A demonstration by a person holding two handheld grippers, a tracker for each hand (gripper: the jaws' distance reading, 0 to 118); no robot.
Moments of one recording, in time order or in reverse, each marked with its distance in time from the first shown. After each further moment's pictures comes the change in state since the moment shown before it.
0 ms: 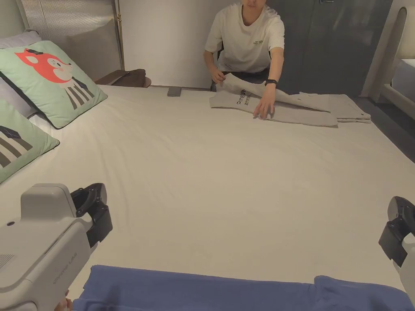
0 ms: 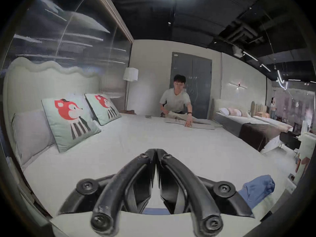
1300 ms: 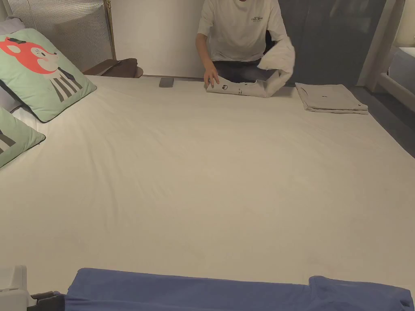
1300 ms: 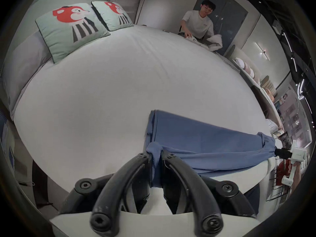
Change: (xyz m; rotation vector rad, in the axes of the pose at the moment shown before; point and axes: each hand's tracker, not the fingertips) left arm -0.112 -0.105 -0.051 -0.785 0.027 0.210; right arm 0.133 -0.079 -0.026 -0.944 0.120 0.017
